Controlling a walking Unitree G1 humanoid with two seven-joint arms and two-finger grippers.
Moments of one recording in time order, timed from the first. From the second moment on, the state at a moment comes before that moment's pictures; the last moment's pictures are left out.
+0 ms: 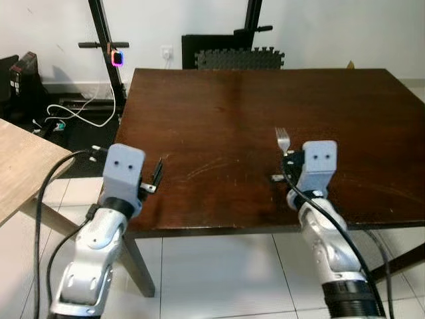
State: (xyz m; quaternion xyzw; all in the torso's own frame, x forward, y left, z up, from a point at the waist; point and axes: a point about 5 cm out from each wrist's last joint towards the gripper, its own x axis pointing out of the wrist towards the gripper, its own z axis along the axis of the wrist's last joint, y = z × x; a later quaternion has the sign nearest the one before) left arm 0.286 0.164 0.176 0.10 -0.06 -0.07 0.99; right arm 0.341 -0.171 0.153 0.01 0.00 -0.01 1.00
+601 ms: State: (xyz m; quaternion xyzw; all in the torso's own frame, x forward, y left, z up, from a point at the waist) left arm 0.248 0.177 0.168 0.14 -0.03 -0.07 0.99; right arm 0.391 -0.156 0.184 0.00 0.02 0.03 1.00
